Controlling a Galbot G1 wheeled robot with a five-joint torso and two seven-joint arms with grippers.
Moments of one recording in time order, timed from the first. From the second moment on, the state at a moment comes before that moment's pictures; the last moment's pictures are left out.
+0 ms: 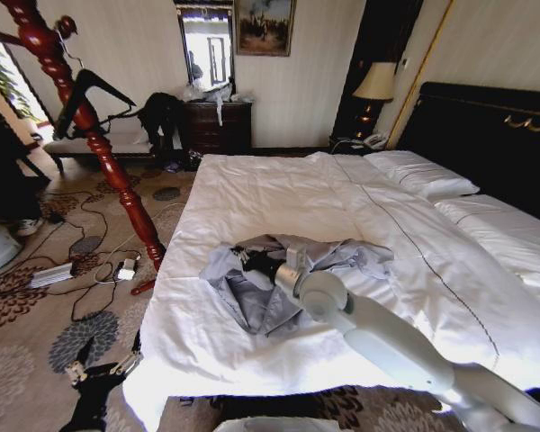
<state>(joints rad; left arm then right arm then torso) 2.19 -1.49 -0.87 -2.36 -0.24 -0.21 -0.04 -0.49 0.92 -0.25 2.11 1.11 -0.42 0.28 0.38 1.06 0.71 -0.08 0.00</state>
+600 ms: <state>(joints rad) 2.16 -1.46 -0.85 -2.38 -0.25 -0.21 -0.04 0.16 0.91 -0.22 1.93 1.47 -0.42 0.40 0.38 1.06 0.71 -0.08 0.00</state>
